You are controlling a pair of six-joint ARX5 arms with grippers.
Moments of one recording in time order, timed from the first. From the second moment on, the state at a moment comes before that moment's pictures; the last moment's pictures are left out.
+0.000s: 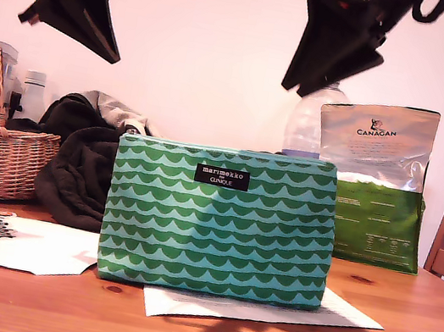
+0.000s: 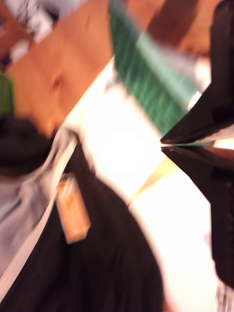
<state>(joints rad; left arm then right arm) -0.20 1.64 1.55 -0.81 0.49 0.17 0.51 1.53 1.40 -0.77 -0.26 -0.46</state>
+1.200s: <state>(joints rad) -0.23 0.96 0.71 0.02 0.24 0.10 0.40 1.05 0.77 0.08 -0.05 -0.06</state>
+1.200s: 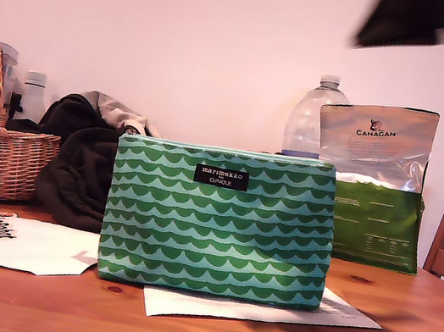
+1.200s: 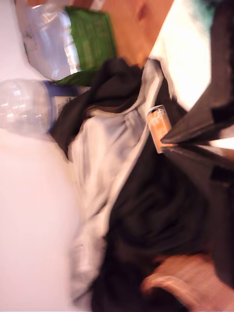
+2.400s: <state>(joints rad) -0.32 0.40 0.47 -0.26 0.13 -0.03 0.37 0.32 0.48 -0.61 -0.06 -0.05</state>
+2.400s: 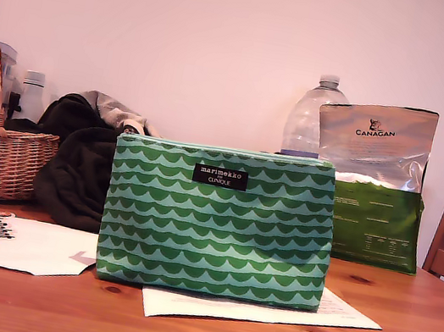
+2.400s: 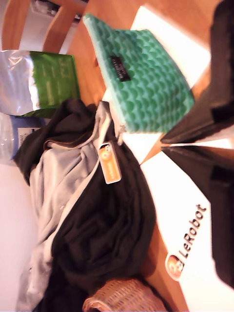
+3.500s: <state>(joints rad) -0.17 0.16 0.17 -0.11 -0.08 -0.08 0.37 0.32 0.48 -0.62 -0.06 -0.05</state>
